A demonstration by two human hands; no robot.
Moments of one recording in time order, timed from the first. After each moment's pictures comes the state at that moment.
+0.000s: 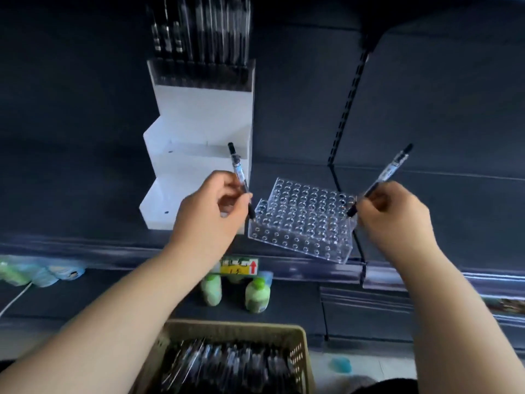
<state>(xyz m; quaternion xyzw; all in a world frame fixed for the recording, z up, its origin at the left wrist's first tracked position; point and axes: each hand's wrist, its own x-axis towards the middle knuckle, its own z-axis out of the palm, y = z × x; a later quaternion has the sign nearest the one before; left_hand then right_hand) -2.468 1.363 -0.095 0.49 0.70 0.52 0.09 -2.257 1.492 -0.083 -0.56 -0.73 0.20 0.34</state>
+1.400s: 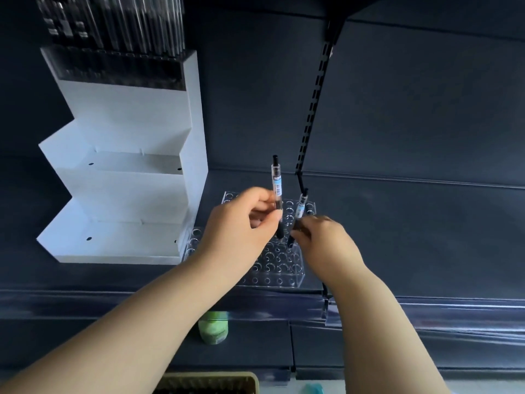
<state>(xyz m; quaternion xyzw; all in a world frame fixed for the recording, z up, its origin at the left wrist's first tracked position) -2.397 1.474 -0.107 0.51 0.66 0.52 0.17 -2.269 1.558 -0.134 -0.48 -0.85 0.16 0.16</state>
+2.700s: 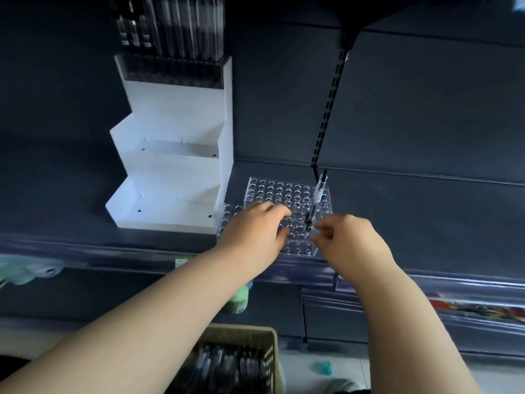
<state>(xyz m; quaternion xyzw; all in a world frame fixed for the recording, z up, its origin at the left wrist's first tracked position) -2.396 1.432 -0.124 0.63 0.73 0.25 0.03 -2.246 1.496 -0.107 -0.53 -0.82 0.17 0.13</state>
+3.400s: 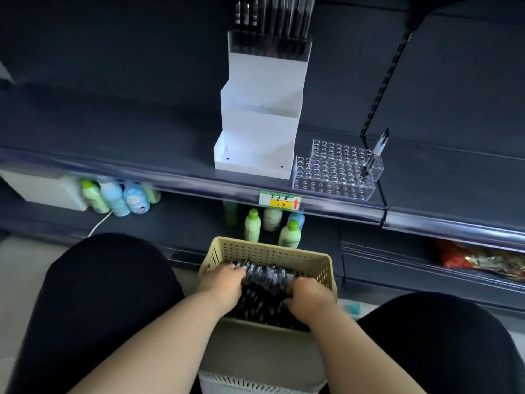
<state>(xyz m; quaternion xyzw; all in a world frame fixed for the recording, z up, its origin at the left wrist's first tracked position) -2.454 1.204 -0.253 0.54 0.82 -0.05 0.18 -2.296 1.299 -0.241 -0.45 -0.85 0.19 -0.21</state>
